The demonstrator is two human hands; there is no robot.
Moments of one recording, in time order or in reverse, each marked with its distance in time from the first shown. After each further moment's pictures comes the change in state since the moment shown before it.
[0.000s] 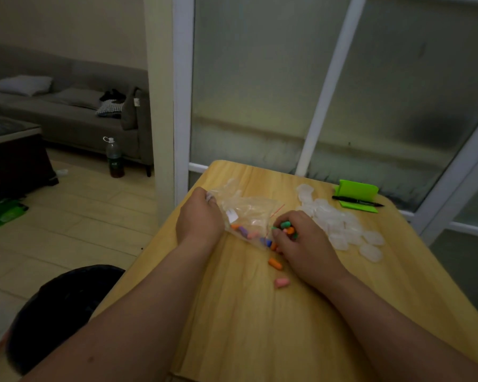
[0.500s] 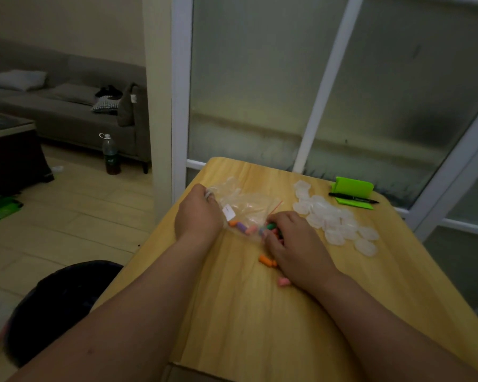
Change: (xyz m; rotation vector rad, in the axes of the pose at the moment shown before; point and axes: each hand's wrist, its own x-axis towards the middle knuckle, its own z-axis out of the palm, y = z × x) left_hand -0.004 0.003 -0.002 0.000 -0.001 0.012; right_hand -0.009 -0.008 0.005 -0.239 -0.085 -0.029
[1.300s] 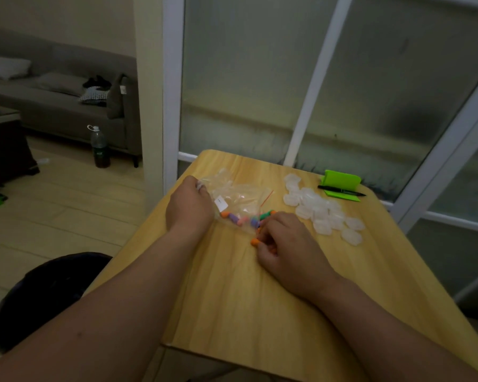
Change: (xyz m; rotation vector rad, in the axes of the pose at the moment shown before) left_hand -0.004 -0.001 -0.003 0.007 -0.010 0.011; right_hand -0.030 -0.007 -0.013 -0.033 0.005 -0.224
